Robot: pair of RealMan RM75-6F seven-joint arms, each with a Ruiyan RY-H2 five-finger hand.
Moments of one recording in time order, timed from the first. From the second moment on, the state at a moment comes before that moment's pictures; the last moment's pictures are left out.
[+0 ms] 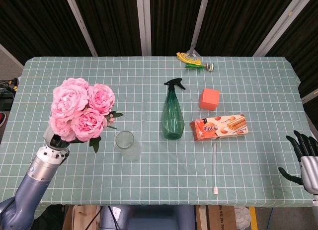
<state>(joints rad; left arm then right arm) -0.52 -1.09 -0.37 -2.14 1.48 1.28 -0.94 0.06 -1.05 0.06 -1.53 -1.51 1.49 0.13</state>
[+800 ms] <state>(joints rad) -0.58 -1.27 -0.26 -2.01 1.47 1.20 -0.84 0.05 -1.05 0.06 -1.53 -1.51 1.49 0.15</state>
